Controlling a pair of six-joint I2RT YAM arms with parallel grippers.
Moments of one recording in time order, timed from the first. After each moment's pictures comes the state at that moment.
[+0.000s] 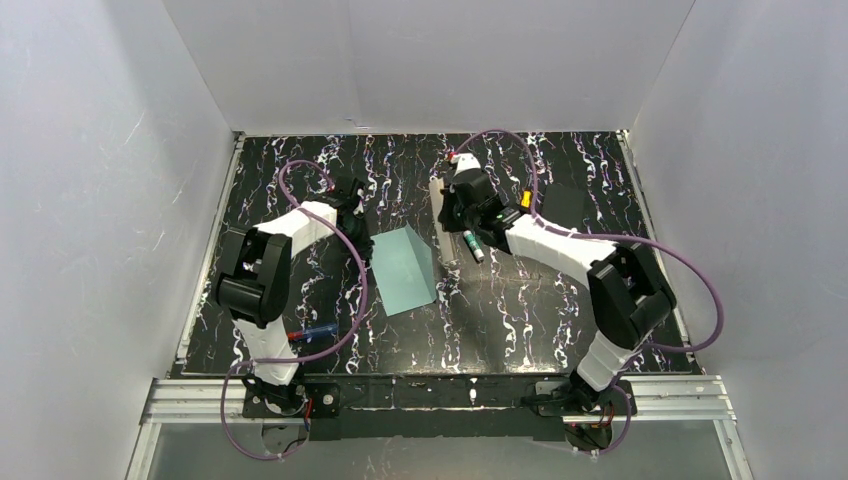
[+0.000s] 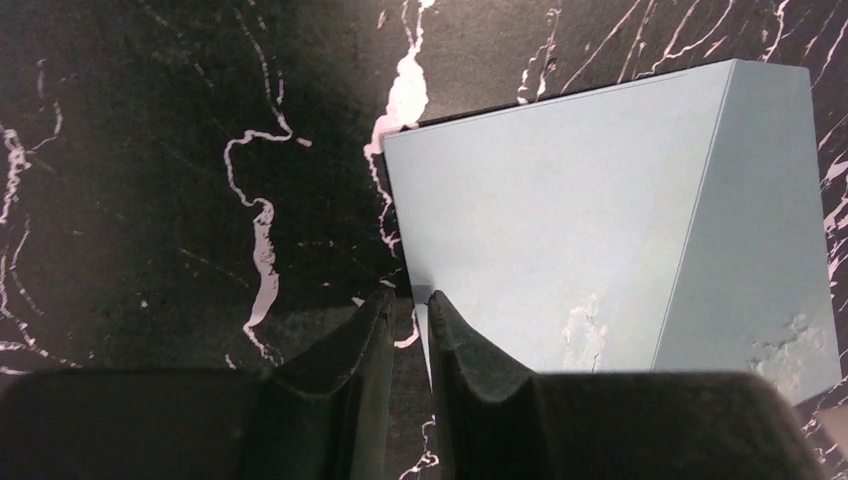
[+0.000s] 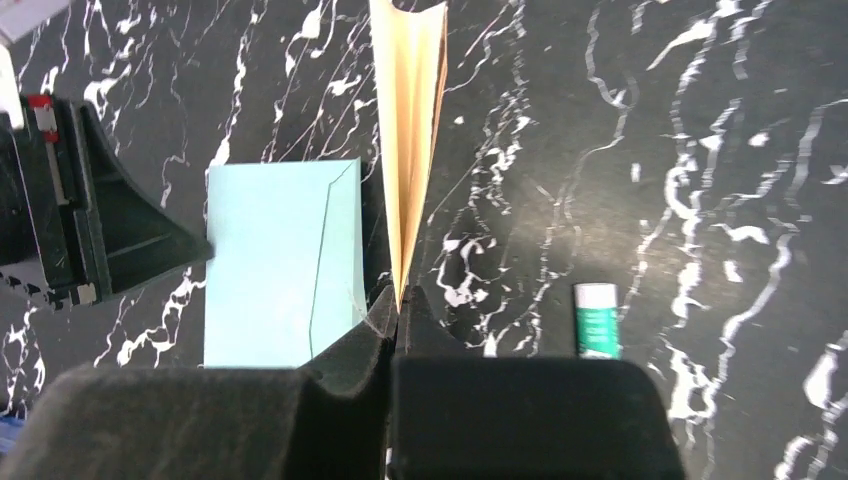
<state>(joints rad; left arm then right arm) -0.32 1.81 1.15 -0.54 0.03 -0.52 0.71 1.70 1.16 -0.06 0.07 0.42</state>
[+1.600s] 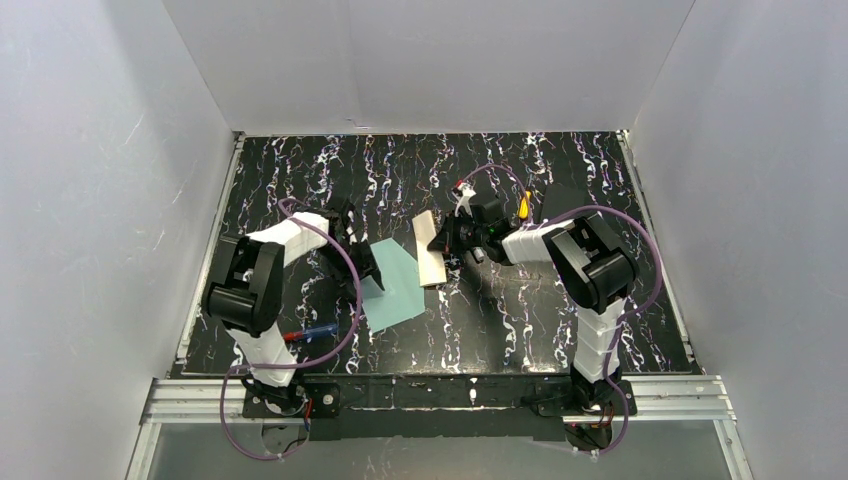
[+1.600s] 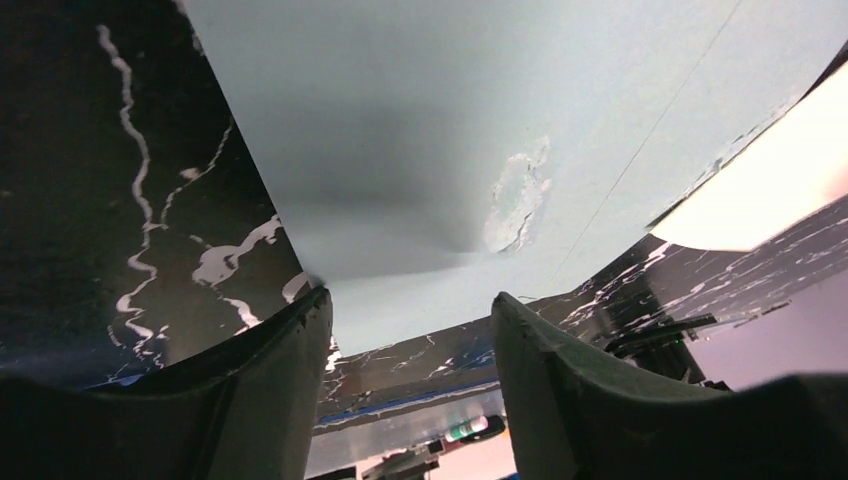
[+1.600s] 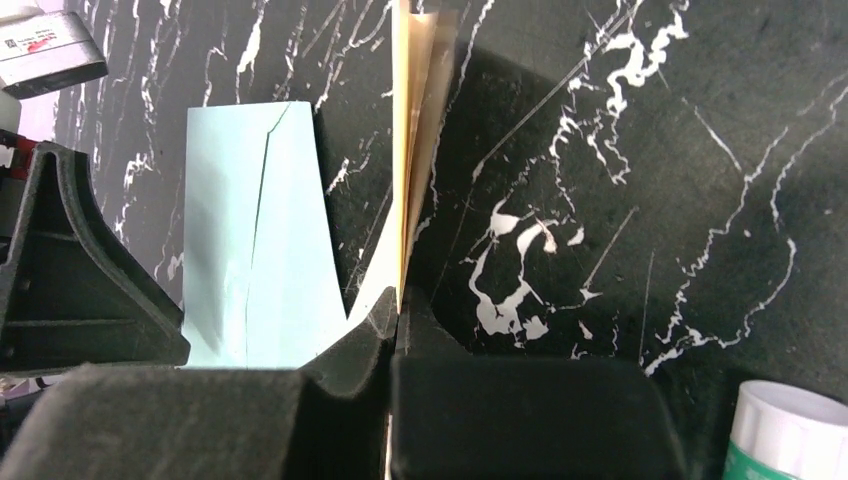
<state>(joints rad) -0.29 1.75 1.03 -0.80 0.36 -0.67 0.57 1.96 0.97 0.39 -0.44 0.54</state>
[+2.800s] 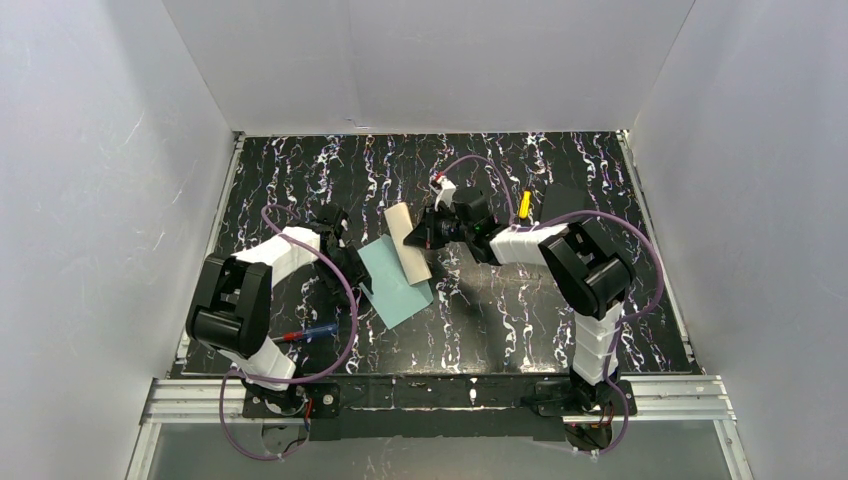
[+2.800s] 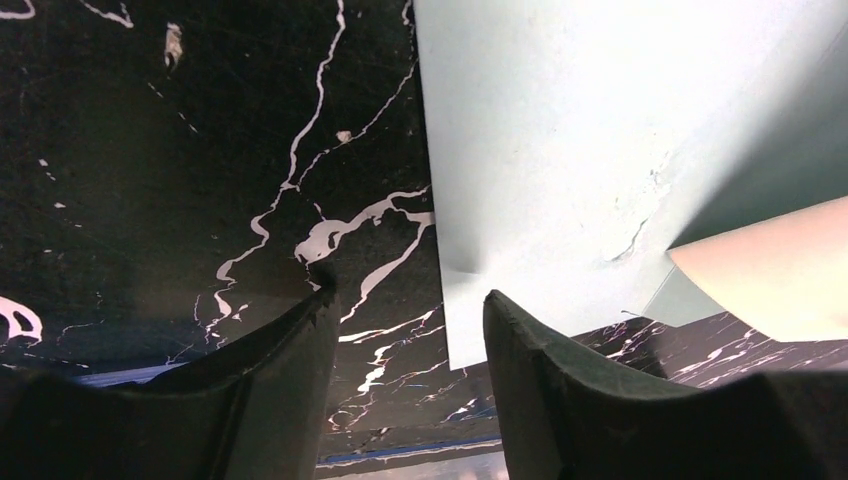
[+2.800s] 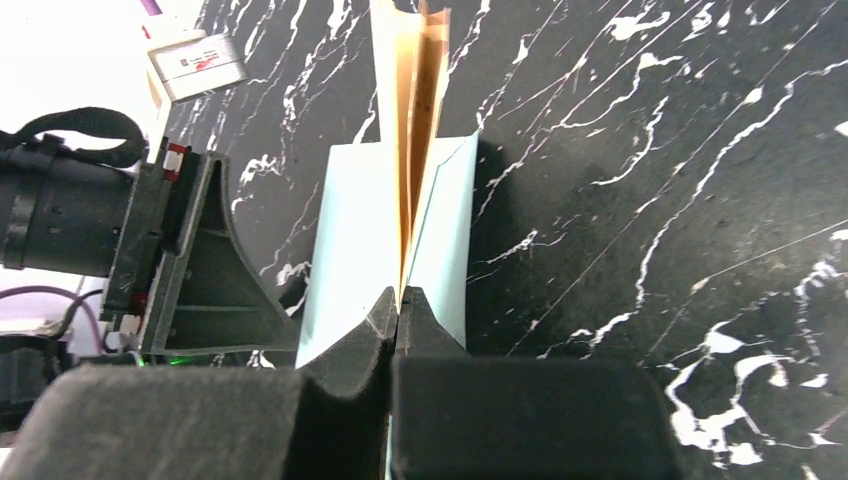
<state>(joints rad) -0.29 1.60 0.90 -0.73 0.20 -0.76 0.67 1.94 1.04 0.48 -0.49 0.57</state>
